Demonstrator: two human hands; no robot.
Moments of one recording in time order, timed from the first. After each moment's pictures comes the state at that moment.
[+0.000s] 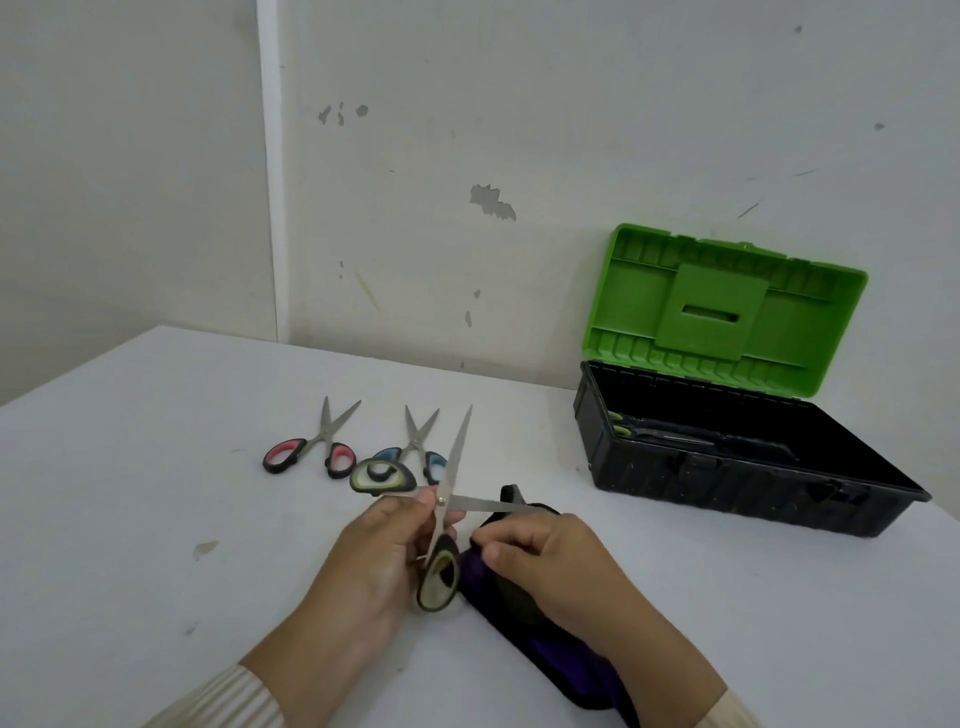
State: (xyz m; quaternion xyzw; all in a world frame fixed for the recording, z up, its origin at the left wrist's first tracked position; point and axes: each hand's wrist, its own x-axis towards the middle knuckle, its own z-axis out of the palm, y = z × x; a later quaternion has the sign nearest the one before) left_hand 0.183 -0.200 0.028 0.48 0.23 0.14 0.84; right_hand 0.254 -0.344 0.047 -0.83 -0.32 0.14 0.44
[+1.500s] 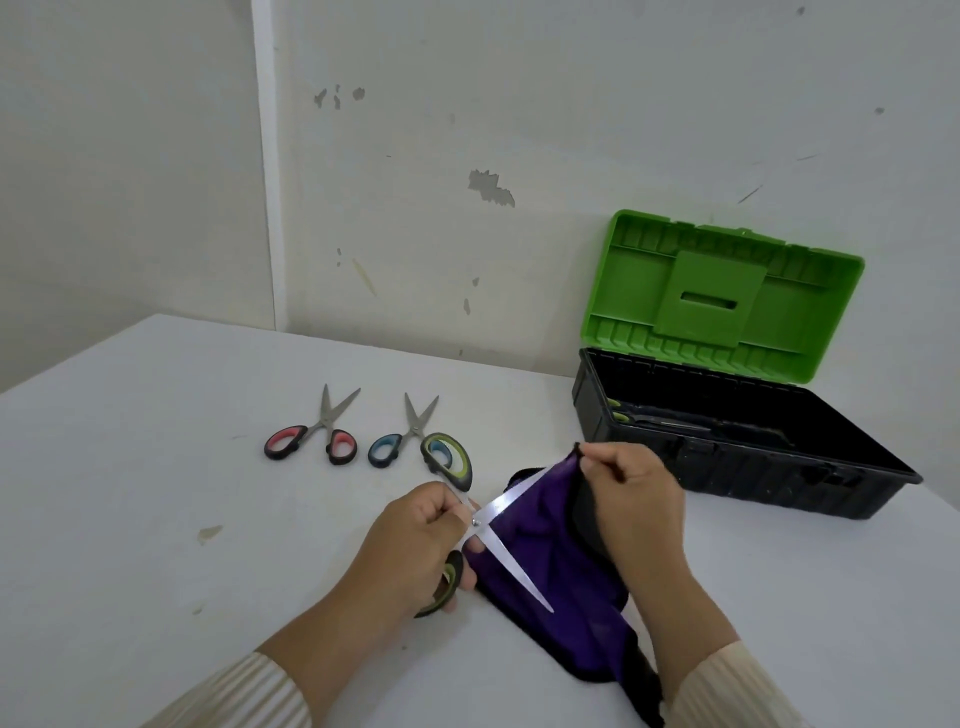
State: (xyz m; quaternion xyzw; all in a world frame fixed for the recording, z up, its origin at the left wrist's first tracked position) left_hand 0.173 -0.213 0.038 0.70 0.19 0.08 0.68; right_hand 0.298 -0.366 0.046 -0.84 -0.19 -0.20 0.47
